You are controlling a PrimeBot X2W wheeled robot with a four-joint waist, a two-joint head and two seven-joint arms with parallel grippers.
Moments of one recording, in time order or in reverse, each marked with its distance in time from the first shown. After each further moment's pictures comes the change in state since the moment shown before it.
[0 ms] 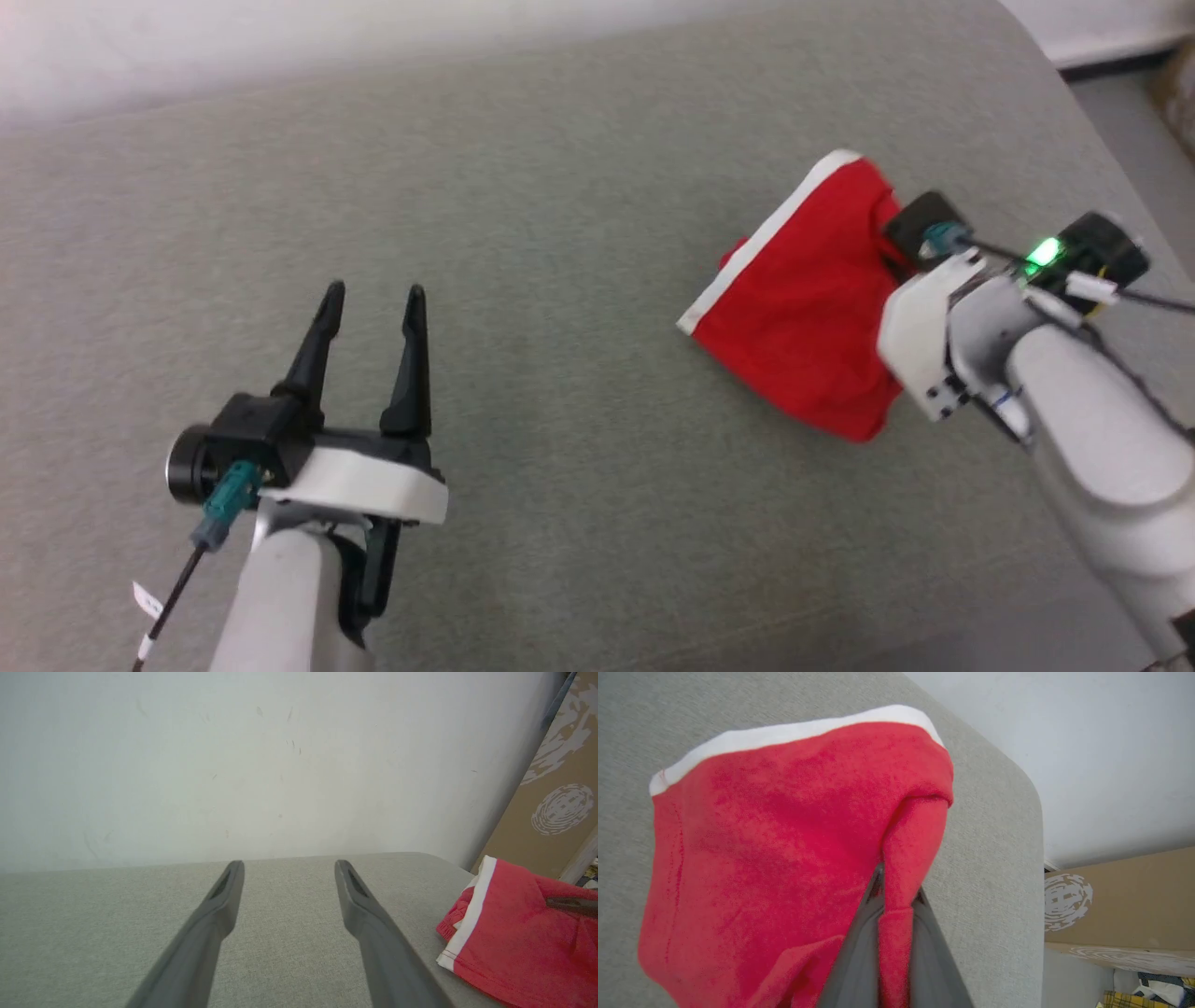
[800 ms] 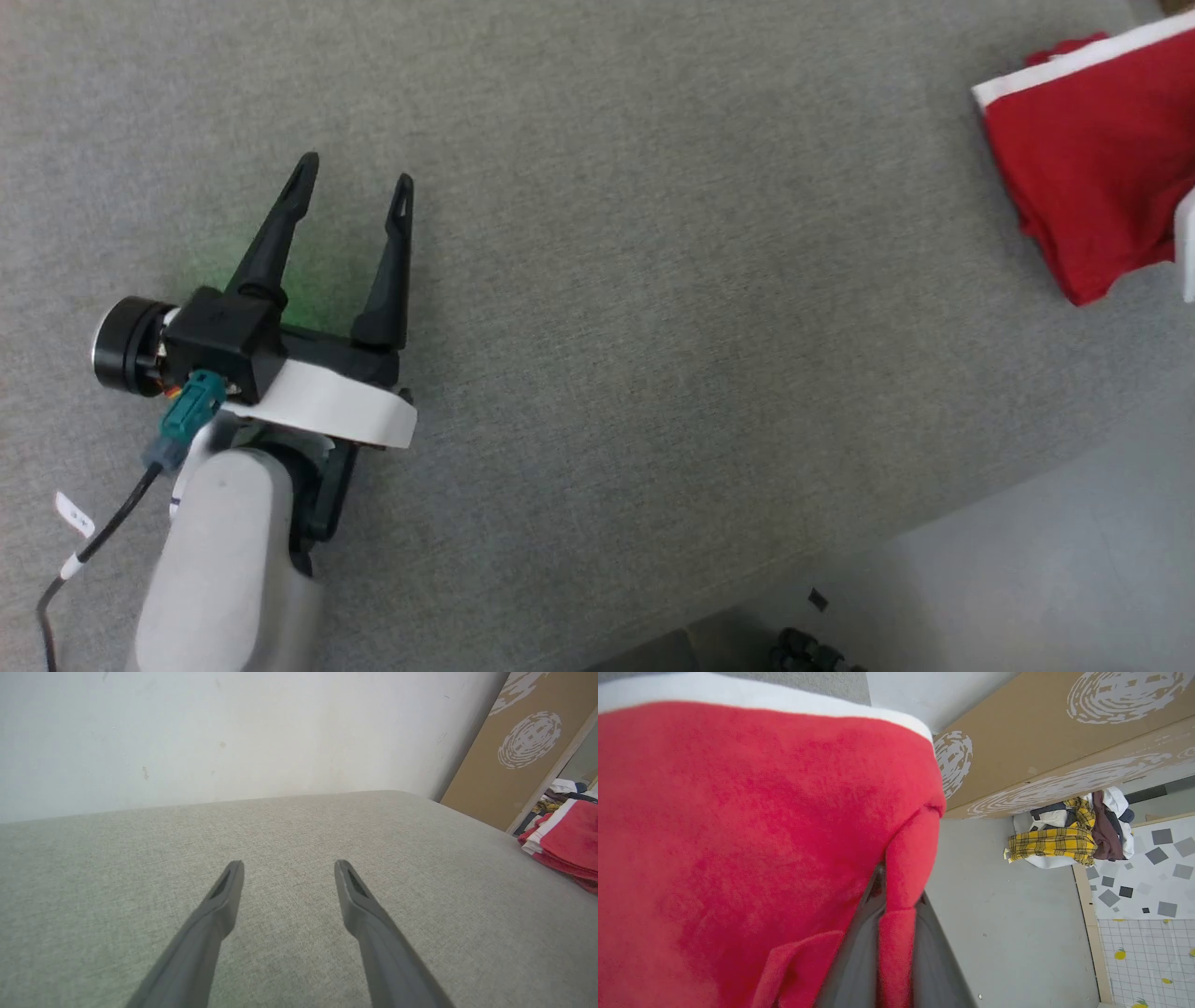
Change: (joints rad) left arm -0.139 0.125 -0.059 -0.157 0.052 -0.017 0.125; right arm -0.192 -0.086 -0.554 0.400 -0.272 0.000 -0.294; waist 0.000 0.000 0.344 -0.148
